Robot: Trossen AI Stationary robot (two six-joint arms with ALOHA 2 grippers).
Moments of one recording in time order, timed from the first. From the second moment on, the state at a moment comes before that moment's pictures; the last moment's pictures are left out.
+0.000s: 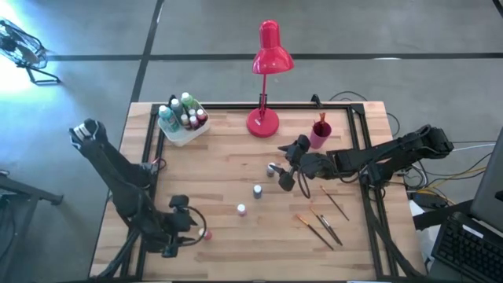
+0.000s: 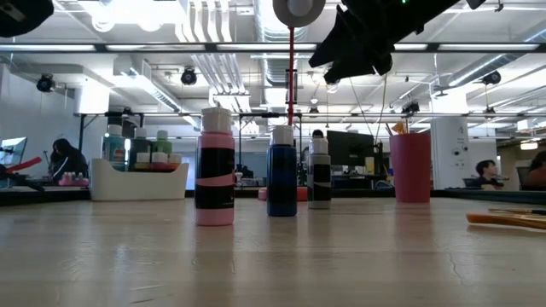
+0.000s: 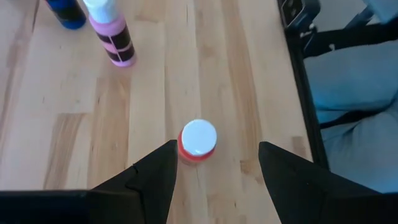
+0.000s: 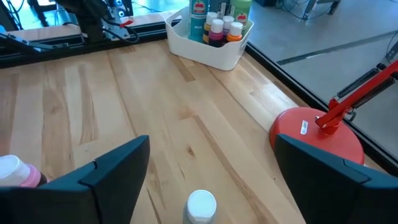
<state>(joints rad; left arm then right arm) -0.90 1.22 0.92 -0.64 -0.39 -0.77 0.15 1.34 0.85 -0.04 0.55 0.29</state>
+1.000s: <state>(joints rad) -0.88 1.37 0.92 -0.63 -0.42 -0.69 0.15 1.34 0.85 -0.04 0.55 0.31</state>
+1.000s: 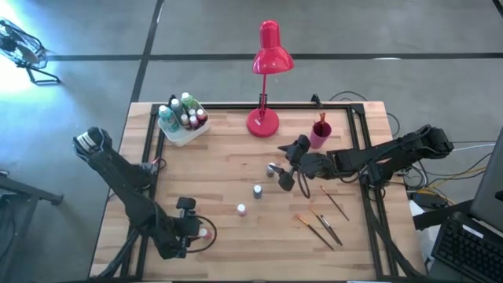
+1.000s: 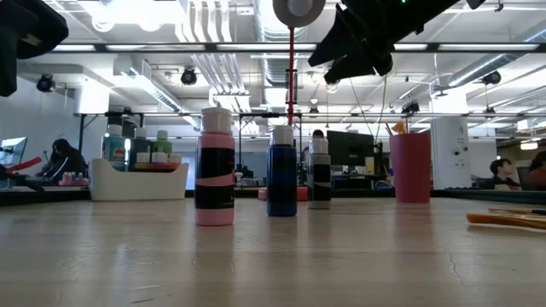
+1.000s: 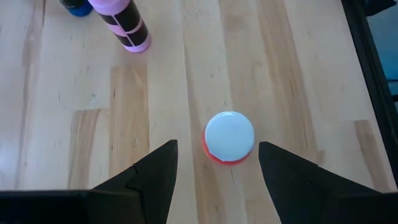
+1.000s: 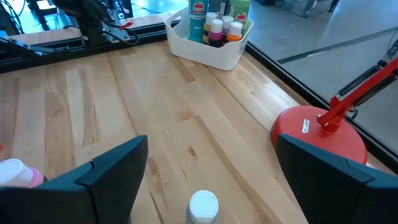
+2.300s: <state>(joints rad) -0.83 1.43 0.89 -0.53 -0.37 -0.62 0.15 1.34 0.85 -0.05 0.55 0.30</state>
